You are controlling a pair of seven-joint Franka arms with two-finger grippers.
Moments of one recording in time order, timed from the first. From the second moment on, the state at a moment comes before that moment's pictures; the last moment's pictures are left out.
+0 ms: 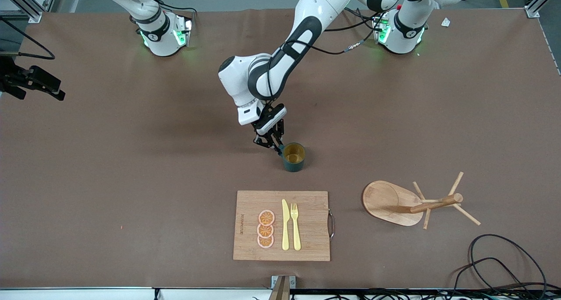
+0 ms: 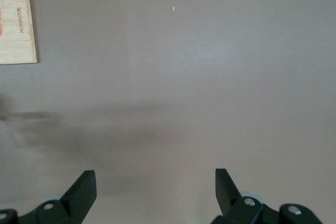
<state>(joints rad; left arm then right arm) -1.12 1.00 0.17 -1.15 0.58 1.96 -2.15 0.04 -0.06 -0.08 -1.60 0.00 1.55 0.01</state>
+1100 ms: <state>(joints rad) -0.80 0.60 0.18 -1.13 -0.11 1.95 -1.80 0.04 -0.06 -0.08 -1.60 0.00 1.55 0.01</state>
